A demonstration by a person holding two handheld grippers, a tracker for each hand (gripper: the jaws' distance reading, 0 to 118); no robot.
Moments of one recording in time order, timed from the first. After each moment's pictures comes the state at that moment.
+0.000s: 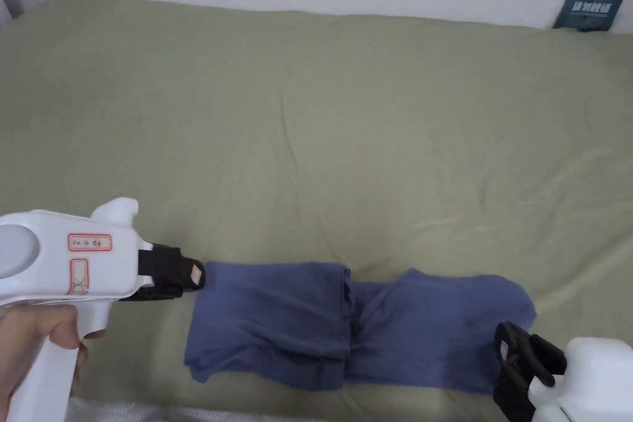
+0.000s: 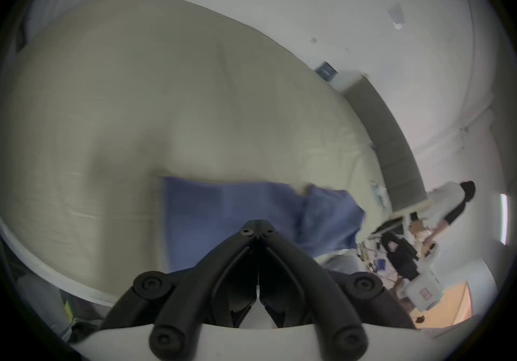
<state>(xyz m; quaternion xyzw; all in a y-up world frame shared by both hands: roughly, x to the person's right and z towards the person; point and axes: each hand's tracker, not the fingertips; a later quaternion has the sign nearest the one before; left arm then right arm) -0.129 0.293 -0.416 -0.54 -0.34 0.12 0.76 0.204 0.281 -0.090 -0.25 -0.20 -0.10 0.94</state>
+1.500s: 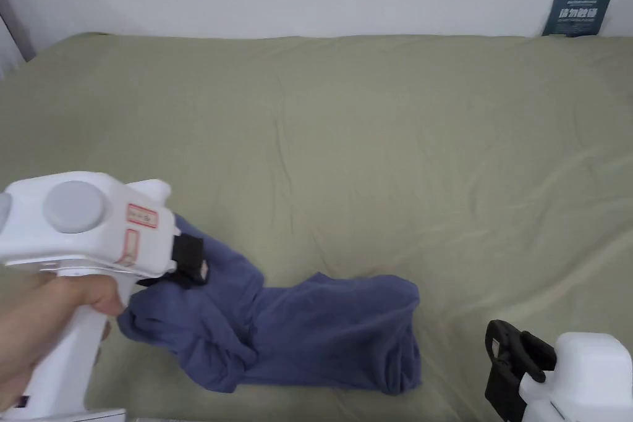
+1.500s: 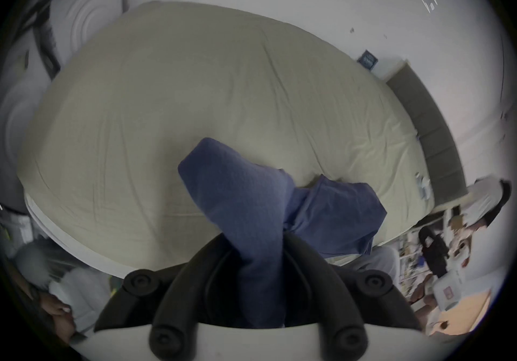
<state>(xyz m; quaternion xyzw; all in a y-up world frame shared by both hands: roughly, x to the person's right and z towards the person) -0.032 0.361 -0.380 -0.55 -0.27 -0.05 0.79 0.218 0.287 -0.069 -0.22 -0.19 -0.12 0.95</state>
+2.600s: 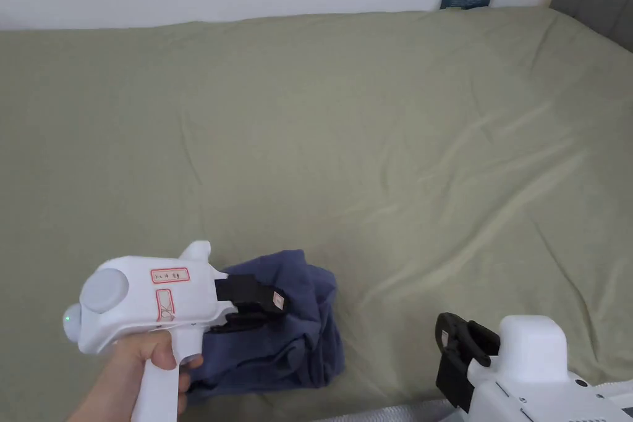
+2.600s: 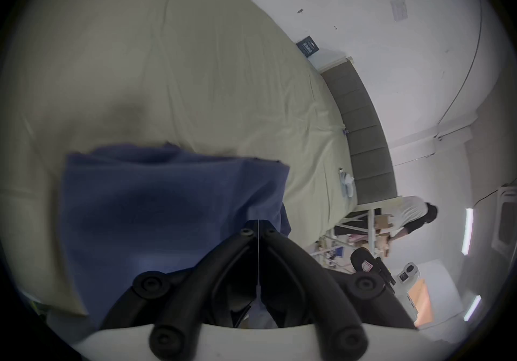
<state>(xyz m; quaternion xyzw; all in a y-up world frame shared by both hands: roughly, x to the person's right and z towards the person) 0.063 0.225 -0.362 -0.61 -0.45 0.22 0.61 0.242 0.273 -0.048 -0.25 -0.23 -0.16 0.93</state>
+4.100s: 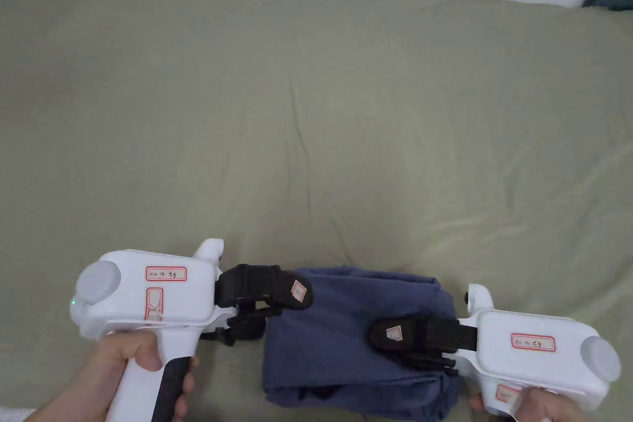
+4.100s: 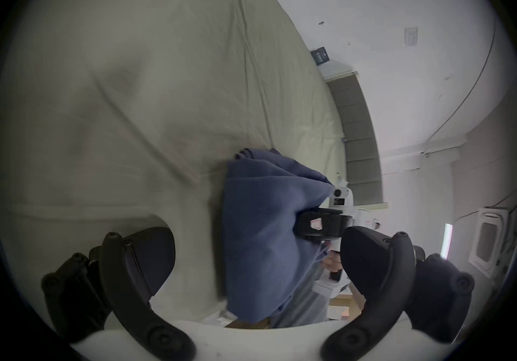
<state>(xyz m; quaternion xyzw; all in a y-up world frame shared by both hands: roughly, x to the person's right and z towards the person) -0.059 0.186 -0.446 -0.60 -0.48 0.28 0.57 0.298 0.141 -0.239 -0.38 0.19 -0.54 0.73</state>
